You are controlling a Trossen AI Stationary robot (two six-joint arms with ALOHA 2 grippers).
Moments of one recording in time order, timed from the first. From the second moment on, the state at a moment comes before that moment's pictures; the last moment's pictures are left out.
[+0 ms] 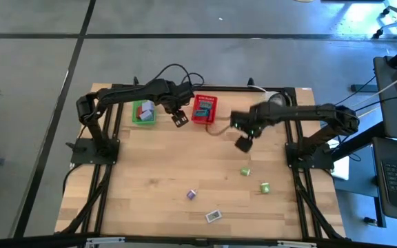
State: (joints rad) left arm 0.41 1.75 1.48 -1.06 -0.13 -0.18; right arm -0.11 1.51 1.20 -1.21 0.04 0.49
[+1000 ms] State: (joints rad) left arm 0.41 1.70 1.48 -1.08 -0.19 -0.22; right arm 0.30 1.52 0.84 -0.70 -0.01 0.53
